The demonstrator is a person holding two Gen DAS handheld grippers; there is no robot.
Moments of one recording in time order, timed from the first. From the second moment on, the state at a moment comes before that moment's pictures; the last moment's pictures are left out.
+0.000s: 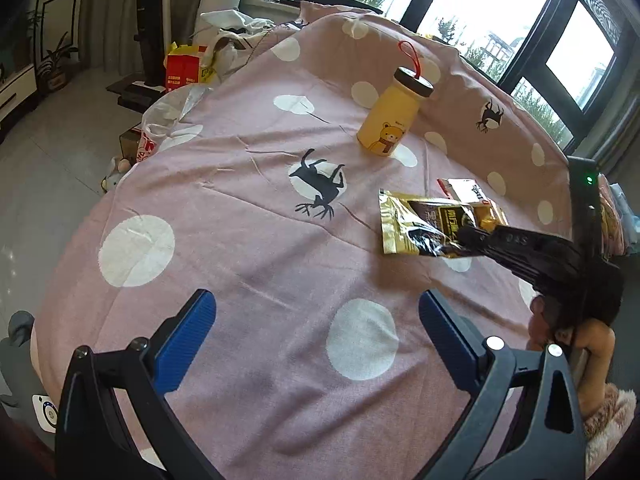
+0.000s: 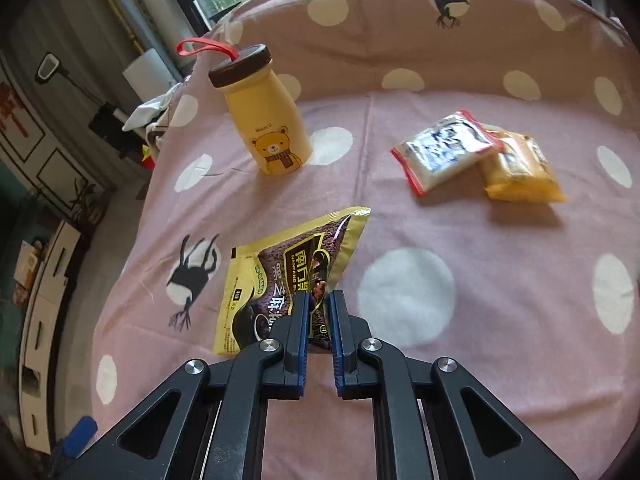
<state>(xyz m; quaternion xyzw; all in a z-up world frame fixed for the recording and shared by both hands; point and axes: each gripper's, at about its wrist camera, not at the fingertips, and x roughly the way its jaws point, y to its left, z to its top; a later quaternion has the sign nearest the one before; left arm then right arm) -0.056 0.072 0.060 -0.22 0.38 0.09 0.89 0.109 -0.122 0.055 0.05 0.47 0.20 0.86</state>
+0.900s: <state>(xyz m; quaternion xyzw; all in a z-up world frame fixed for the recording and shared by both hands) -0.031 -0.056 0.011 -0.23 0.50 -0.12 0.83 0.025 -0.254 0.023 0.13 0.54 0.19 0.81</state>
